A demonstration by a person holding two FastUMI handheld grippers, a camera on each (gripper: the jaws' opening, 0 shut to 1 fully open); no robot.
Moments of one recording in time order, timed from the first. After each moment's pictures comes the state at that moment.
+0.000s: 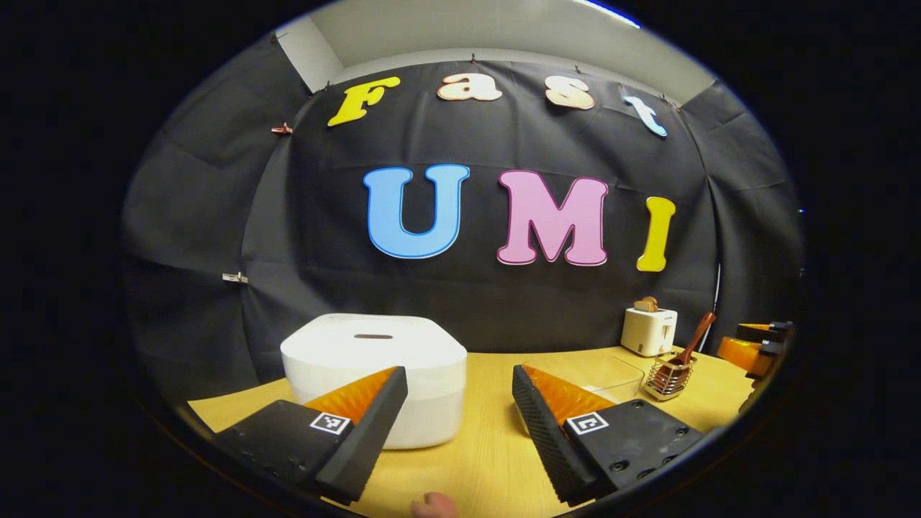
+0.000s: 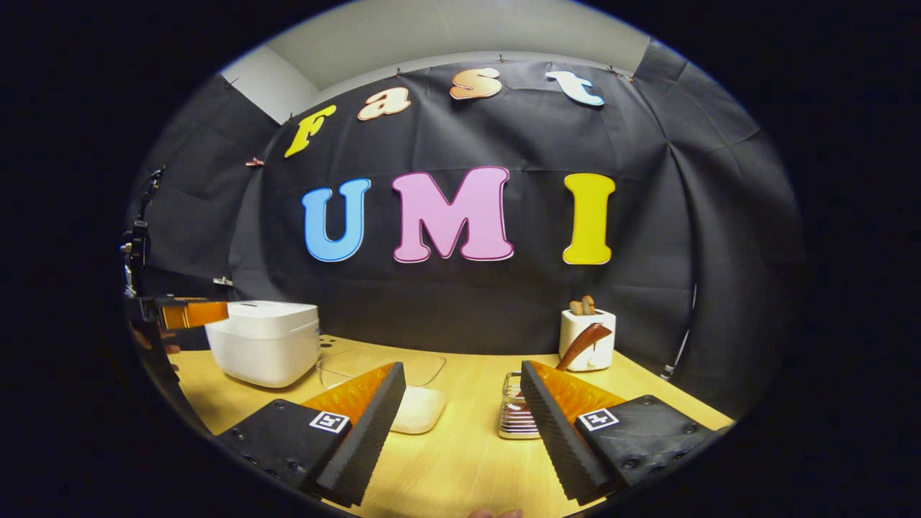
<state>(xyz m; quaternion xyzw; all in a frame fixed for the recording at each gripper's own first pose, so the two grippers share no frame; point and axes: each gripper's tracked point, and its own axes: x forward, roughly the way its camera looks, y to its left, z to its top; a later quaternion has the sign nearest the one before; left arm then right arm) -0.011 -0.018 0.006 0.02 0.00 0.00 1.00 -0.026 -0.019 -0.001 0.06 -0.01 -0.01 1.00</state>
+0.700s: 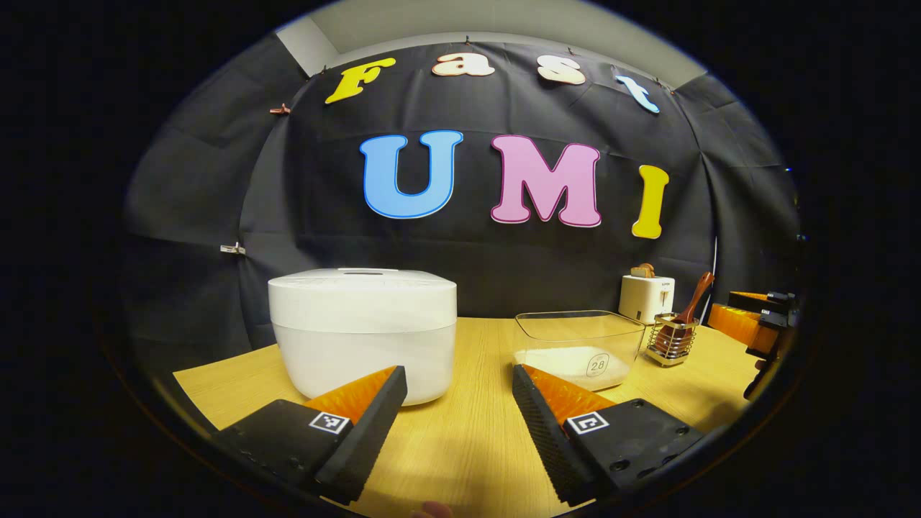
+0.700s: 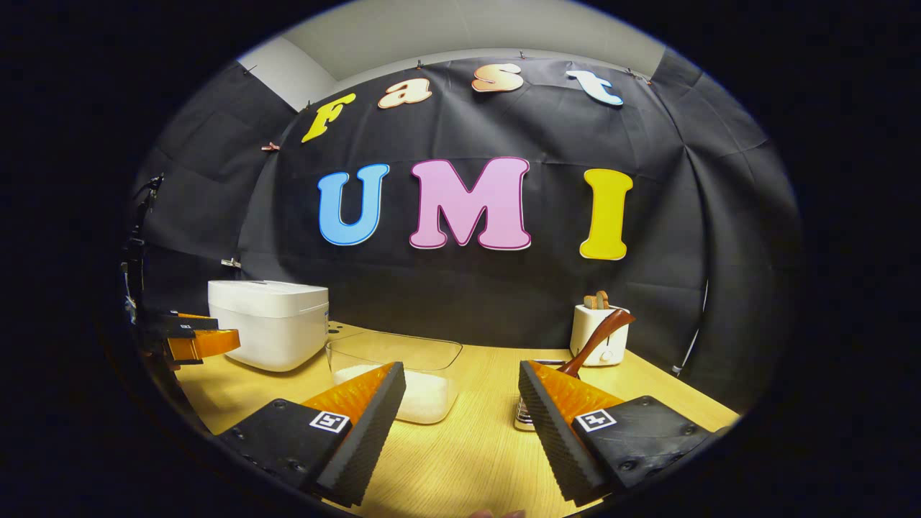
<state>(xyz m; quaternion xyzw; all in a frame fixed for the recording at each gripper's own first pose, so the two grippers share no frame) -0.018 -0.023 -0.053 0.01 0.04 0.00 1.00 -0.023 -0.001 -0.027 0.04 0.01 0.00 1.00</state>
